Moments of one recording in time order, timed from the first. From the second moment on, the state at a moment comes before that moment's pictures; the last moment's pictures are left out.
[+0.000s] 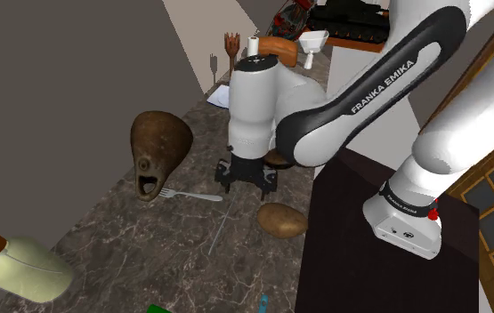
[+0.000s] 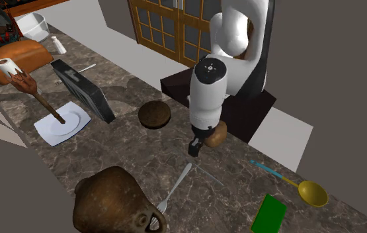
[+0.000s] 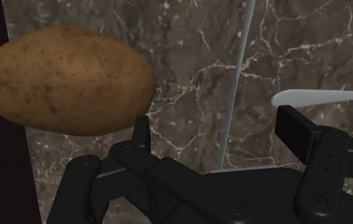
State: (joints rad) arm -0.30 -0.06 1.05 -2.49 0.12 2.46 1.73
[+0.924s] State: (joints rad) arm -0.08 0.39 0.81 -2.33 -0.45 2.58 2.28
